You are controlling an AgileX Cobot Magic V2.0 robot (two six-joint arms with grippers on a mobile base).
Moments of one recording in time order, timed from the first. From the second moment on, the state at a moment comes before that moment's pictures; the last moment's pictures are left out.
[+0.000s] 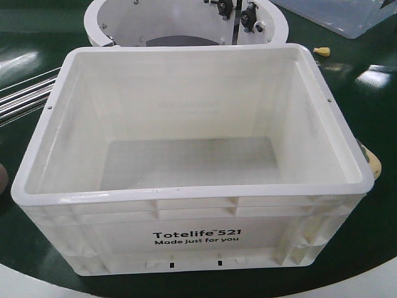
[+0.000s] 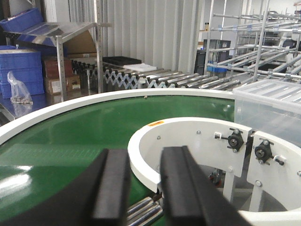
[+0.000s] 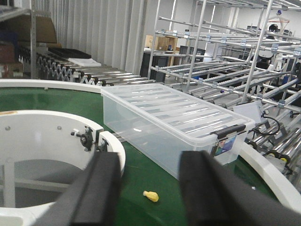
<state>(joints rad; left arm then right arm) -0.03 0.86 -0.83 -0.15 0.02 0.12 -0.01 0.91 -0.87 -0.20 0.03 0.04</state>
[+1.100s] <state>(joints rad) 0.15 1.23 -0.99 -0.08 0.69 -0.04 -0.01 1.39 -1.11 -0.09 0.85 0.05</state>
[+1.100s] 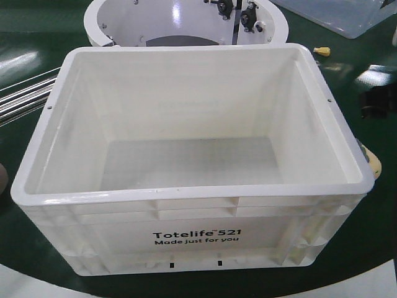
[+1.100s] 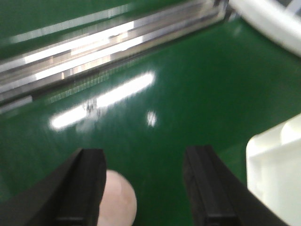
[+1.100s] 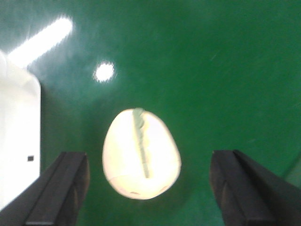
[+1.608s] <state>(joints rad) 0.15 1.36 -0.99 -0.08 0.79 0.02 -0.01 1.65 -1.11 -0.08 0.88 0.05</state>
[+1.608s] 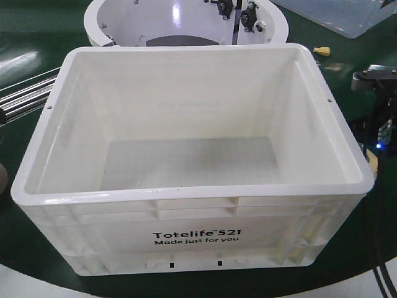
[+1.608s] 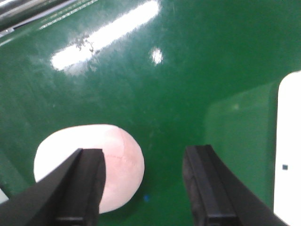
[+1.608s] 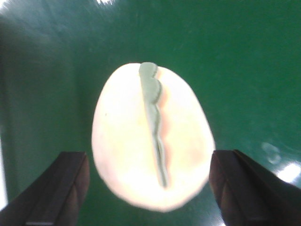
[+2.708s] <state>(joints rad) 0.15 1.68 -1.01 0.14 0.79 0.00 -0.01 1.80 -1.12 -0.09 0.78 0.05</state>
